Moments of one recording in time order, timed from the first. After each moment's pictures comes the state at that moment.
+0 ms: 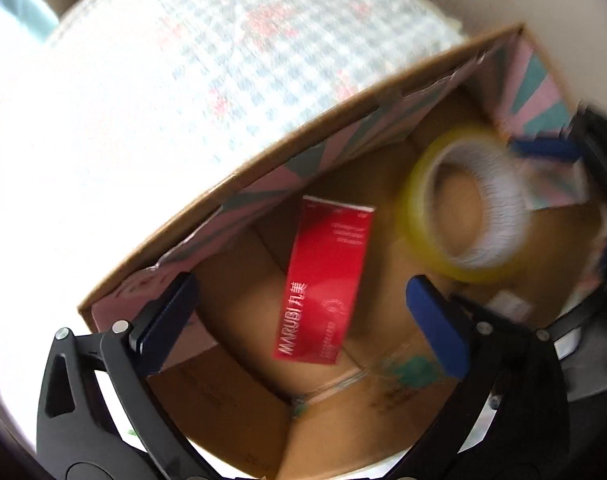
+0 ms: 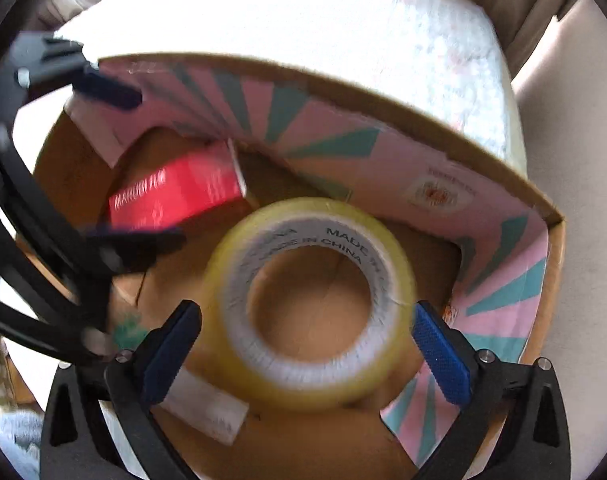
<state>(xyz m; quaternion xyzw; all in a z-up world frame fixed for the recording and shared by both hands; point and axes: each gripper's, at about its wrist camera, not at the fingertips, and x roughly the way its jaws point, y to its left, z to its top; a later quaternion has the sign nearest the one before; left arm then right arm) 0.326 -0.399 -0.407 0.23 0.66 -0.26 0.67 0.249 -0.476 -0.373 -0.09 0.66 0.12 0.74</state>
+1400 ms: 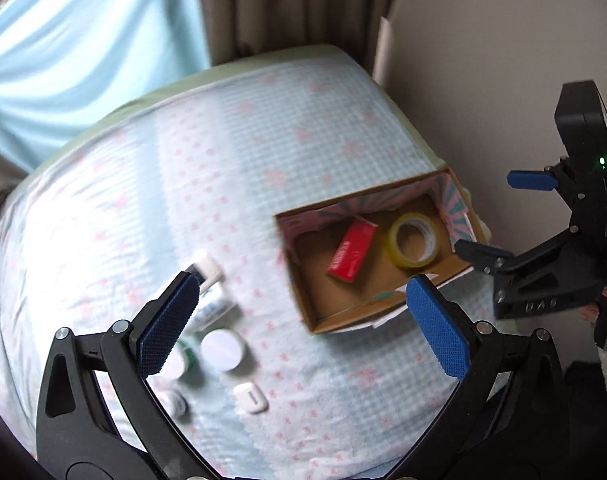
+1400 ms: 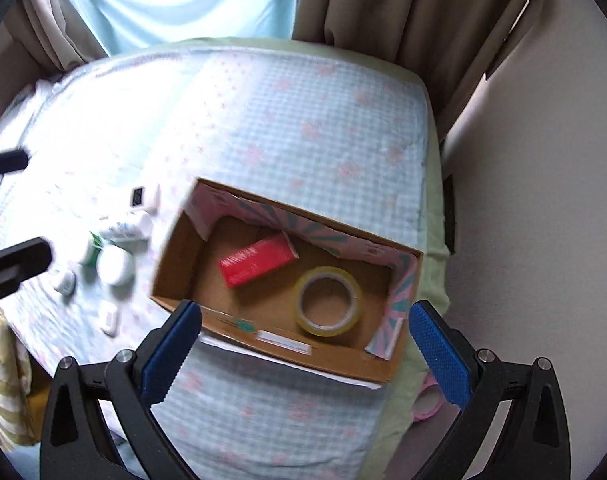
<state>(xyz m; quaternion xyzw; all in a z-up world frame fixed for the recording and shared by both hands) 0.234 -0.240 -0.145 0.09 0.54 -0.17 0.82 0.215 -0.417 -0.174 -0.08 0.59 0.05 0.80</state>
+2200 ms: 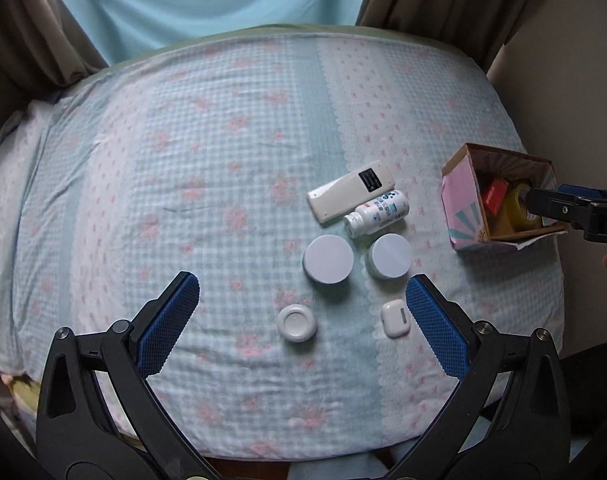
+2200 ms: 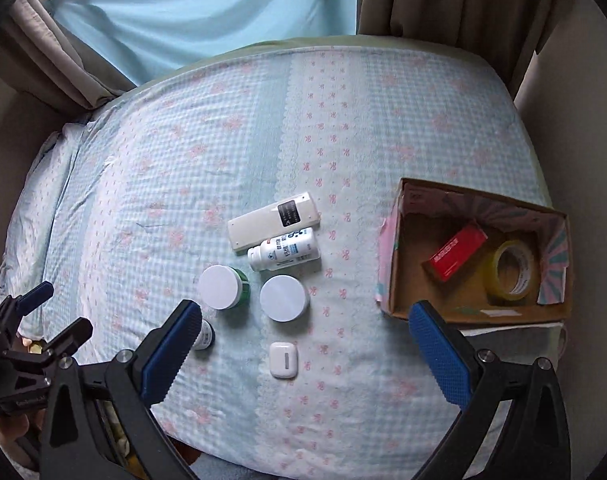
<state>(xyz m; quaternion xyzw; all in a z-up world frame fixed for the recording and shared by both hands) 0.182 0.046 -0.197 0.02 0.57 -0.07 0.82 0.204 -0.192 -0.191 0.06 0.60 0.05 0.80</state>
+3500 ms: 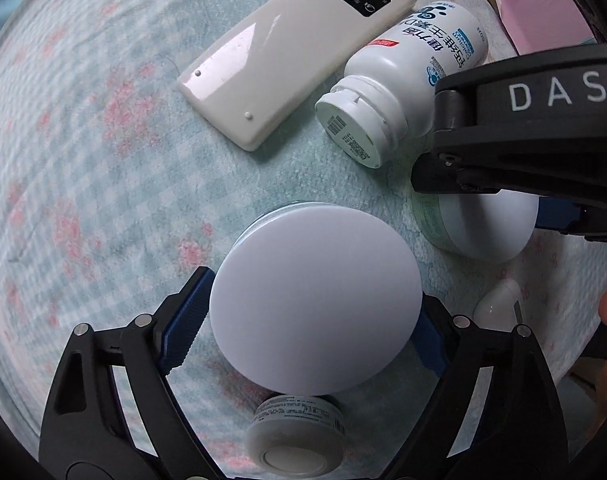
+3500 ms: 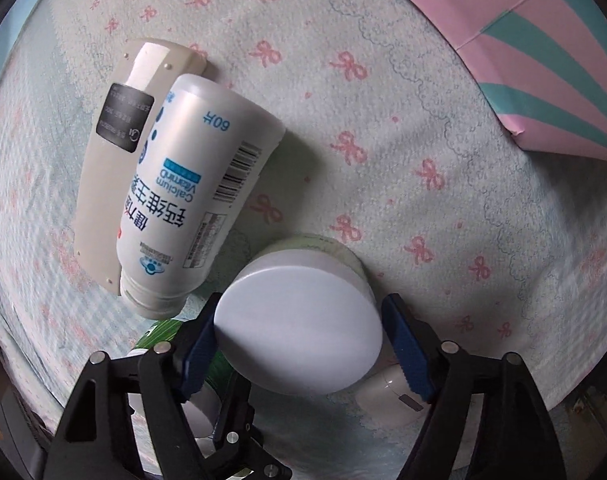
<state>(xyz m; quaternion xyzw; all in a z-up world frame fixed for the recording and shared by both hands) 0.264 -0.030 -0.478 0.16 0.69 -0.19 0.68 0.246 -0.161 -0.466 0.31 0.73 -0.18 0.58</state>
